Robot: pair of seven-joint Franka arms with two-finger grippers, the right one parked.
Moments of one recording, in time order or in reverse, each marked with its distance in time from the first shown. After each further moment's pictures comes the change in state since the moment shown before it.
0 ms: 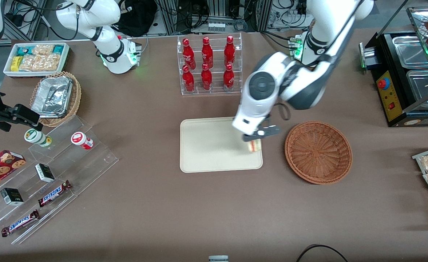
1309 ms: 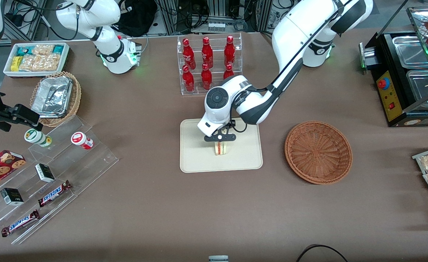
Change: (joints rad) arm -0.140 0.265 0.003 0.061 0.101 0.219 -0.013
